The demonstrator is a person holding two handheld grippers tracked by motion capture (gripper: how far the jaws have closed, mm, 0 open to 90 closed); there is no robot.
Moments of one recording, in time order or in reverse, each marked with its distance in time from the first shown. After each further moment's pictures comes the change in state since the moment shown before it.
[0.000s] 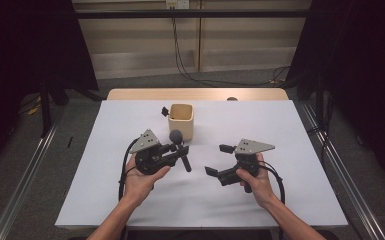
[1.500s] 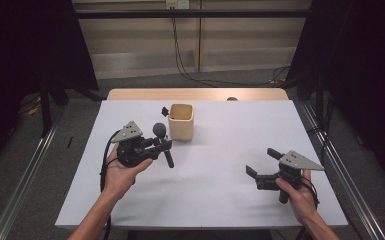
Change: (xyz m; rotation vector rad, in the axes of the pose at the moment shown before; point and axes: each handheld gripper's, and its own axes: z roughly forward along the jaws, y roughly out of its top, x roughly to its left) left arm 0.028 0.020 -0.030 0.064 0.040 0.006; right arm -0.023 -0.040 -0.095 -0.075 -0.367 0.049
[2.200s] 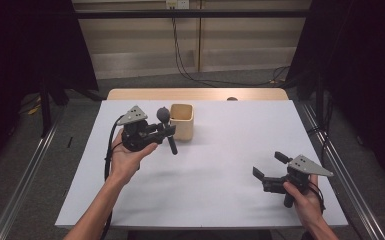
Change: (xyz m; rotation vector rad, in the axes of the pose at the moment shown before) left arm 0.012 0.030 0.018 -0.008 0.033 -0.009; right arm -0.007 -0.010 -0.013 -0.030 -0.040 0.036
